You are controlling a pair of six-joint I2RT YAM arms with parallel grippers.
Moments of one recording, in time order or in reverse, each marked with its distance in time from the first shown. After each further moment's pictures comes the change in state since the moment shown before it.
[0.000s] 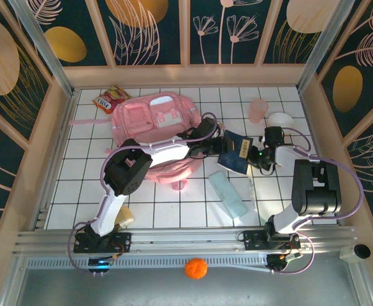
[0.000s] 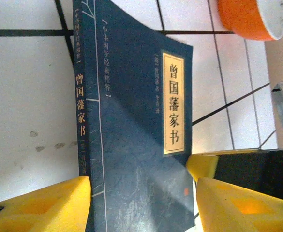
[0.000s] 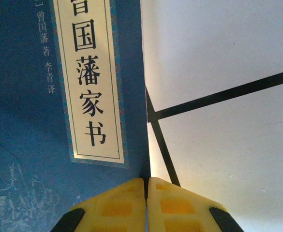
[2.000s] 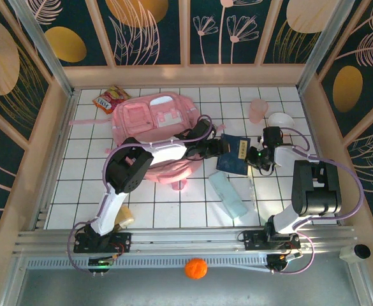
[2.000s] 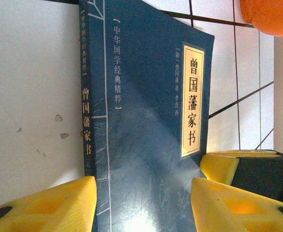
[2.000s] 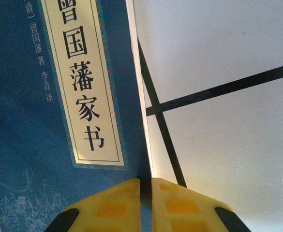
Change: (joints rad) left arm 0.032 0.019 -0.043 0.043 0.089 -0.069; right arm 0.014 -0.007 0.000 -0.015 0.014 -0.010
